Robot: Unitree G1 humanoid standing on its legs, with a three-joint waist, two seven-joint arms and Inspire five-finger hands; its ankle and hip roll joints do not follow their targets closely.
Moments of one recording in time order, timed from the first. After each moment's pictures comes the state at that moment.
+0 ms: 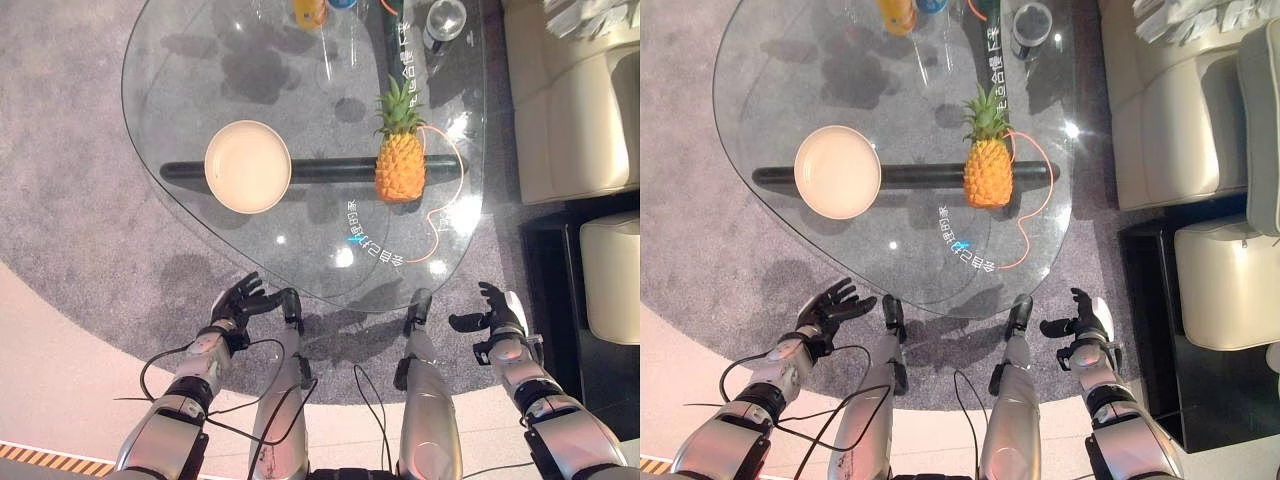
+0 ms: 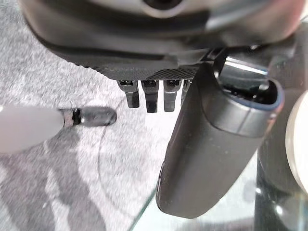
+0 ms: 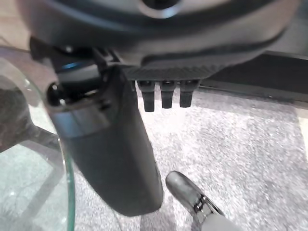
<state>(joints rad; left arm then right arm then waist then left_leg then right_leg) -0.52 0.37 -0.19 1.06 -0.67 -0.13 -0.03 -0.54 -0.47 0.24 1.17 0.07 -0.12 -0.32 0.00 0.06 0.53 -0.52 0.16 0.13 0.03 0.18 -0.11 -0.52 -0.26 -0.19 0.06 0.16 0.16</state>
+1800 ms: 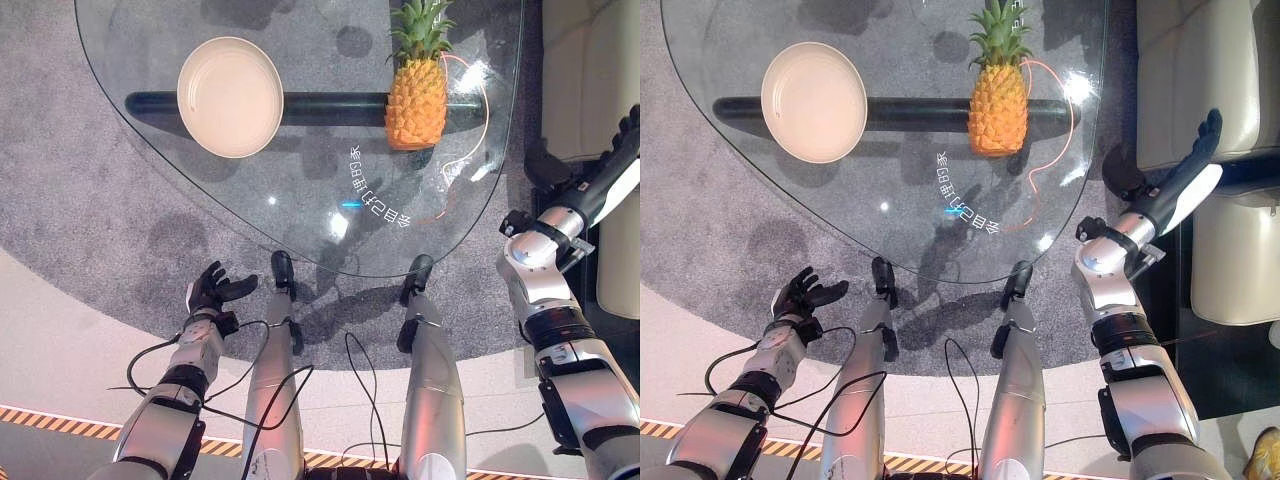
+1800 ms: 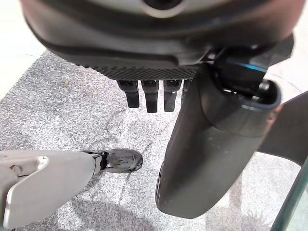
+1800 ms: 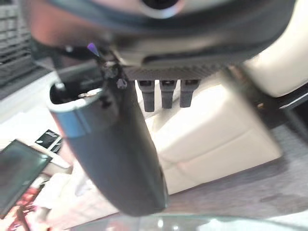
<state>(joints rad) -0.54 0.37 -0.19 1.08 -0.69 -0.14 0.18 -0.75 -0.55 0.17 0.55 0.27 -0.23 -0.95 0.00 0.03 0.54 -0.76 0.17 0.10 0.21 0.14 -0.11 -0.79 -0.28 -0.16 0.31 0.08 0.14</state>
